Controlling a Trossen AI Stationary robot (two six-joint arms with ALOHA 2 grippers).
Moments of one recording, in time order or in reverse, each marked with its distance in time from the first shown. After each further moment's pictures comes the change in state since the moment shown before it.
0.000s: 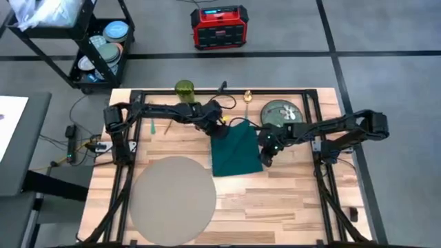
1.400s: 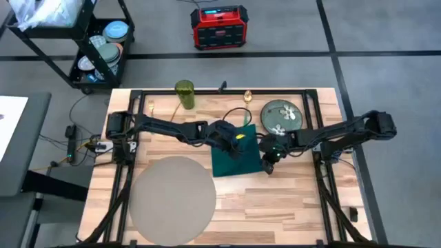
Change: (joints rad) left arm -0.226 0.027 0.002 0.413 -0.095 -0.006; right arm 0.176 -0.094 0.000 -0.036 0.129 0.194
